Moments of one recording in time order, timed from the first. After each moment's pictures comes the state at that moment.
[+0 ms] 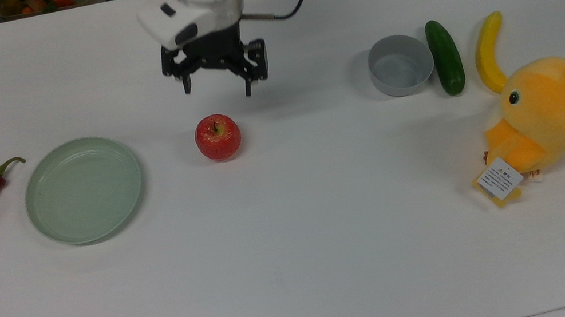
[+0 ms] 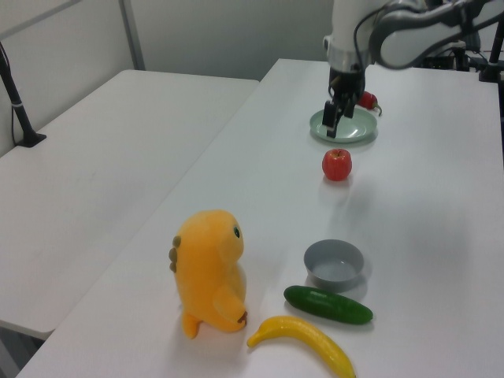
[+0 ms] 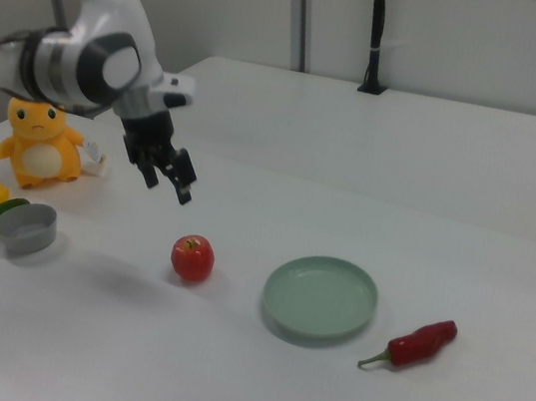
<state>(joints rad) 0.02 0.16 0.14 -1.80 -0.16 2.06 0.34</state>
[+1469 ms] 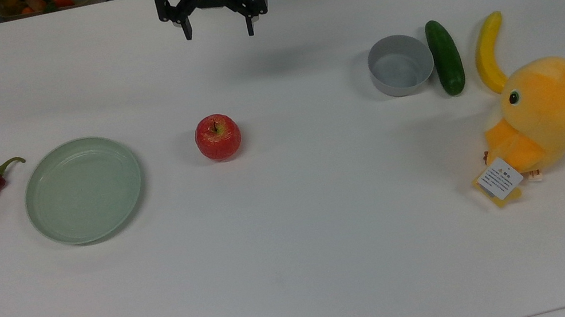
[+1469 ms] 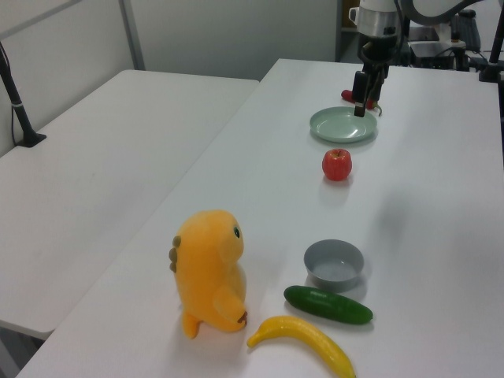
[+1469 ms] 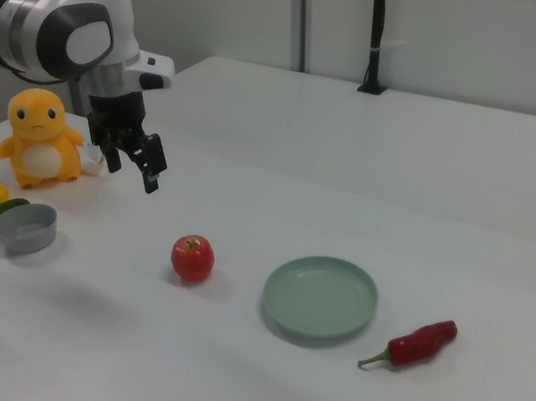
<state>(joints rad) 0.09 -0.01 0.05 -1.88 0.00 1.94 0.20</state>
